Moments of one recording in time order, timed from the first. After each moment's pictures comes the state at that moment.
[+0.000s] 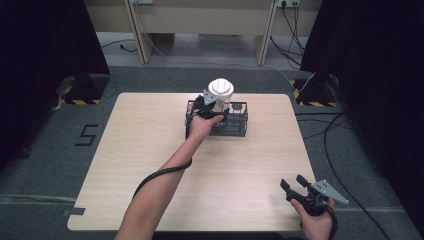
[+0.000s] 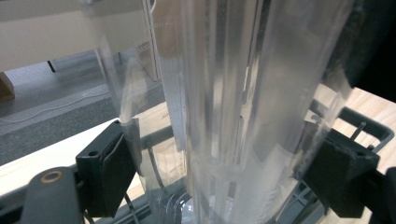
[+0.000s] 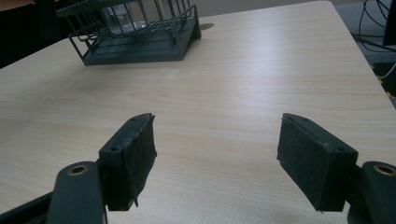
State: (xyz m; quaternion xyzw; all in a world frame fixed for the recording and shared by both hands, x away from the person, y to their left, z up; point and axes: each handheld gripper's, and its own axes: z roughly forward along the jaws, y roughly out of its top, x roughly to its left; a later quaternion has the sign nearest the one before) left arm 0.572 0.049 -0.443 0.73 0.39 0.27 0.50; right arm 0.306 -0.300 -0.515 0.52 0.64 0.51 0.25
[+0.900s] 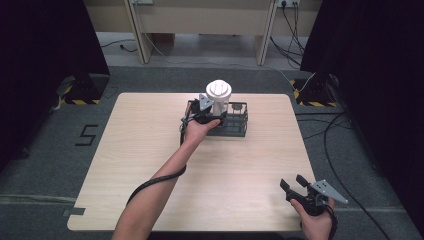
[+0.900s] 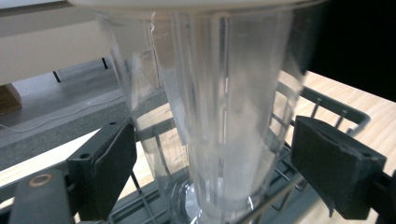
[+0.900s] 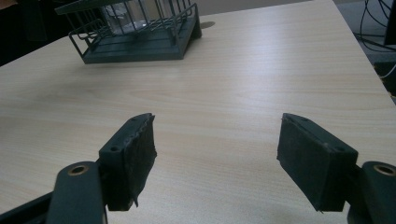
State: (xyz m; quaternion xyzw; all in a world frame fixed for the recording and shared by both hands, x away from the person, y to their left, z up) left arm 0.549 0.062 -0.441 0.73 0.37 0.28 0.51; right arm 0.307 -0.300 -0.515 0.52 0.64 0.51 0.25
